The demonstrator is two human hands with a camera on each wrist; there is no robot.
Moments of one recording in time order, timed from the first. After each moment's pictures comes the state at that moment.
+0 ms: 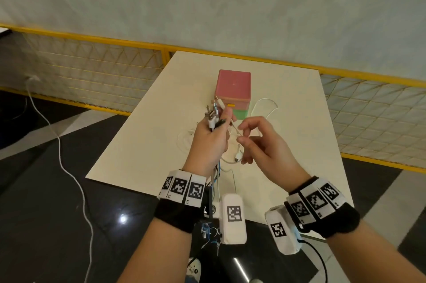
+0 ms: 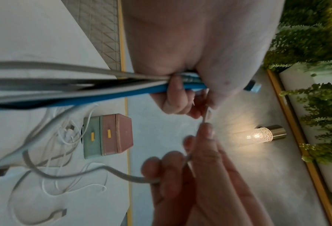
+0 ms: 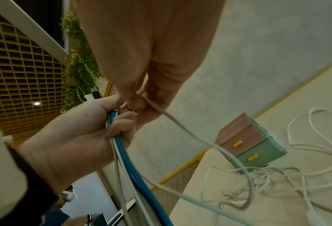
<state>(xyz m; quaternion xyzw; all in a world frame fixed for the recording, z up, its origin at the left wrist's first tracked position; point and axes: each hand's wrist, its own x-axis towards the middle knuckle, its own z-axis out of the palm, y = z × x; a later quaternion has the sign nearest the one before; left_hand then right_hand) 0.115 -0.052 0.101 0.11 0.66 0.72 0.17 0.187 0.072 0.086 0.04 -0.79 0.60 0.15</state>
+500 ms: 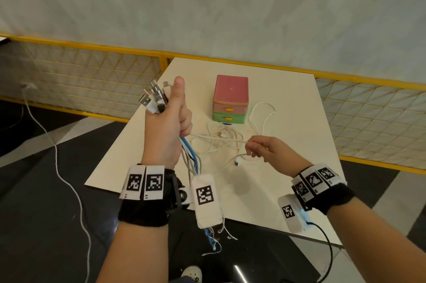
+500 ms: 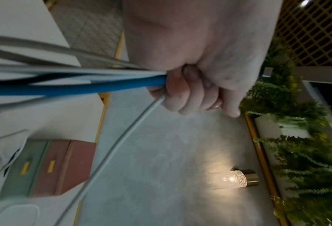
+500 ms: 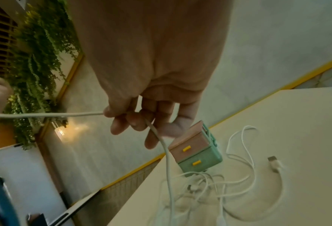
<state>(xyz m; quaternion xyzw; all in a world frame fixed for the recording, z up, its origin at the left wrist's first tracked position) 0.089 -0.101 0.142 0.12 0.54 0.83 0.08 0.167 0.125 0.047 -0.02 -0.91 0.42 -0.01</state>
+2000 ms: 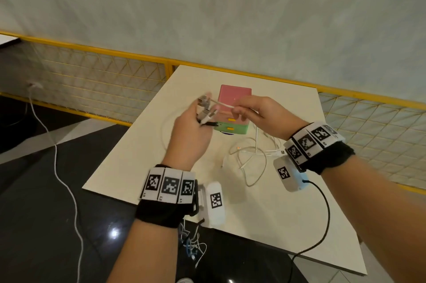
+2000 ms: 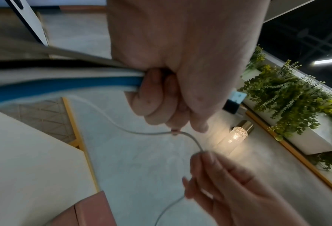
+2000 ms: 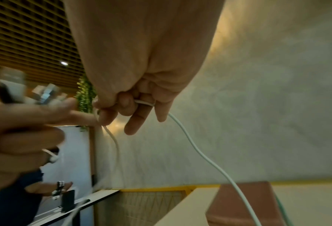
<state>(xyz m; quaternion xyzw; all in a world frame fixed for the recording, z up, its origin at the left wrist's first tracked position) 0.073 -0.075 0.125 0.18 0.80 0.58 -0.01 0.096 0.123 0.139 0.15 -0.94 0.28 0.09</state>
